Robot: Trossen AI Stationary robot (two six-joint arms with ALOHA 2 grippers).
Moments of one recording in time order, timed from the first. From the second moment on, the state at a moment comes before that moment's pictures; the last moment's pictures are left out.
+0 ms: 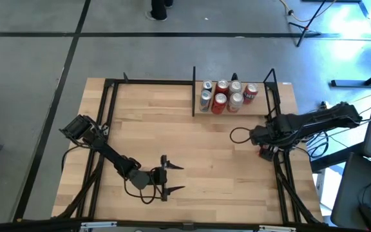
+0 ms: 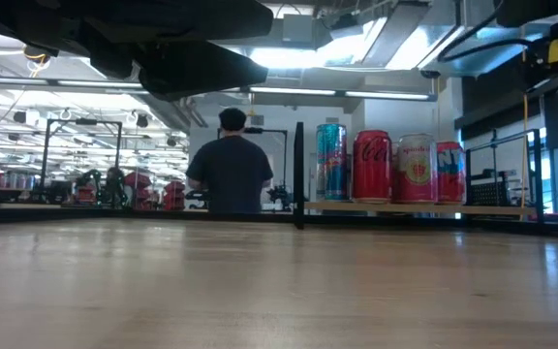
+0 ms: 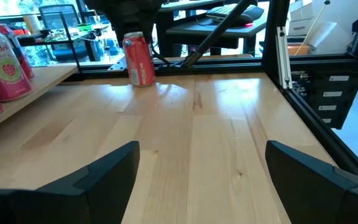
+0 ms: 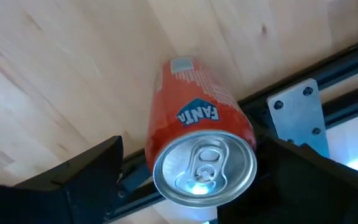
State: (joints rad) left arm -0.62 1.85 0.74 0.89 -0.71 -0.10; right arm 0.21 1.04 0.84 -1.51 -0.09 0.70
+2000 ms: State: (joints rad) left arm -0.62 1.85 0.74 0.94 -0.66 -0.13; right arm -0.01 1.38 0.99 -1.30 -0.30 0.95
